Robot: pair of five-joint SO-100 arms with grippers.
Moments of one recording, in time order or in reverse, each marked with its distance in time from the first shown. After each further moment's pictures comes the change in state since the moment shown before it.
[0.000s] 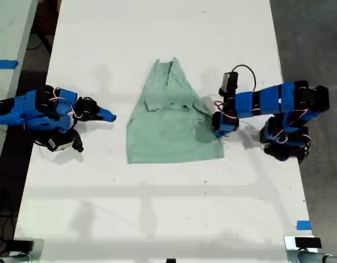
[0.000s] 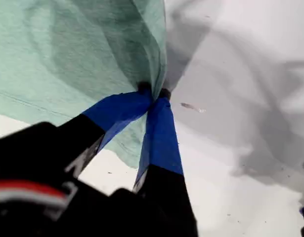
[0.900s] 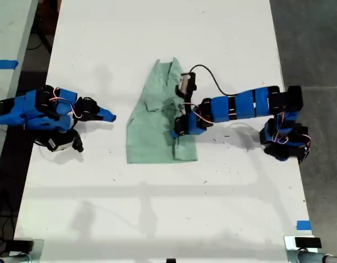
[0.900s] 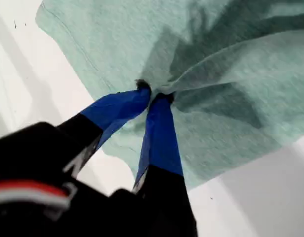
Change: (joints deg) arm 0 0.0 0.0 0.0 0.0 0.0; arm 1 -5.8 -24.3 -34.0 -17.7 -17.7
